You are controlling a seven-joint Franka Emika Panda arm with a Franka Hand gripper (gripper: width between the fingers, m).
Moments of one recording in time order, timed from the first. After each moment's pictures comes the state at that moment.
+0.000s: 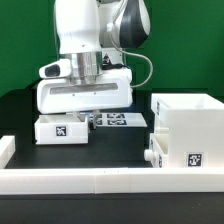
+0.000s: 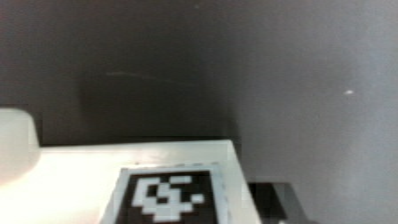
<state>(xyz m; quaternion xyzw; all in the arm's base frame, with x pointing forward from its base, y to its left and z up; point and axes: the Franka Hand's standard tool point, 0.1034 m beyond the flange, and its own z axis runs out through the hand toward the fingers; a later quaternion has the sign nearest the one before) 0.410 -0.064 0.008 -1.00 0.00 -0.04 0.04</state>
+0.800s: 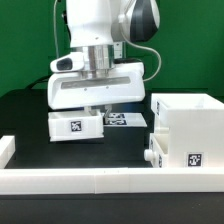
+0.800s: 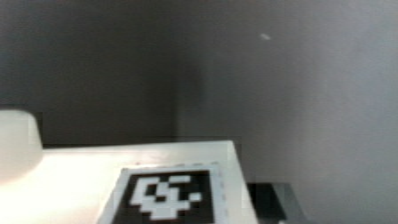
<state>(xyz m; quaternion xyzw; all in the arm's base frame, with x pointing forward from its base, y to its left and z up) 0.434 -0.031 0.033 -1.00 -0.04 -0.03 0.04</state>
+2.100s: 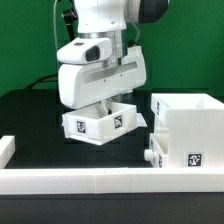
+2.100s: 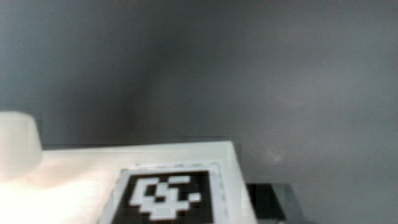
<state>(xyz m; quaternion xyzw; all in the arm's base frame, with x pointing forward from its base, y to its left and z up) 0.480 -0.022 0.057 -0.91 -0.41 0.00 0.04</state>
